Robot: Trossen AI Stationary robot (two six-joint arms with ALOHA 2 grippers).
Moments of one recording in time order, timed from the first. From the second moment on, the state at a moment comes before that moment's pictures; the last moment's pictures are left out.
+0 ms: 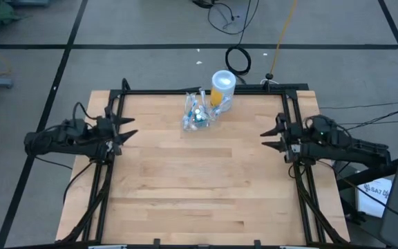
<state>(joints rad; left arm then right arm) -0.06 0.13 0.46 -0.39 -0.38 0.07 -0.22 0.25 0.38 -0.11 -0.32 0.02</state>
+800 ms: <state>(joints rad) -0.06 0.01 0.01 0.21 -0.31 0.13 -0.22 0.00 0.02 0.27 -0.21 0.09</state>
